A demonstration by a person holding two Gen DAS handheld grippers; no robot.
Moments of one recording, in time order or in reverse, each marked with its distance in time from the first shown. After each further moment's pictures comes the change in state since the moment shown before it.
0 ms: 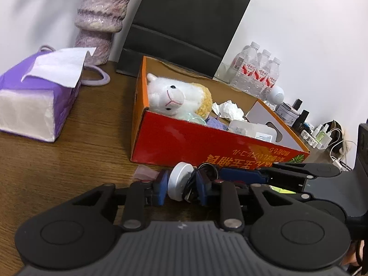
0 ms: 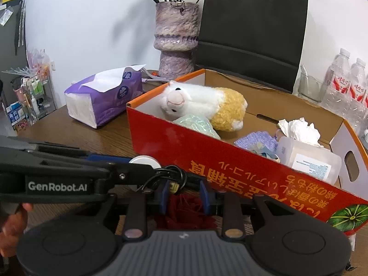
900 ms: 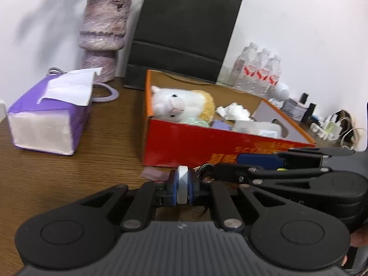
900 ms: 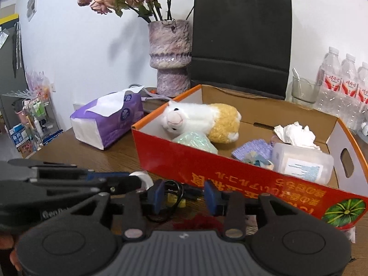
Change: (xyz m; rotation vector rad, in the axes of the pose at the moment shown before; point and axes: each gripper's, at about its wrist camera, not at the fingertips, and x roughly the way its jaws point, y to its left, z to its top) left arm -0.020 -0.010 -0.006 0.084 -0.037 0.100; right arm -0.019 -0.001 0.006 0.090 -0.062 0.023
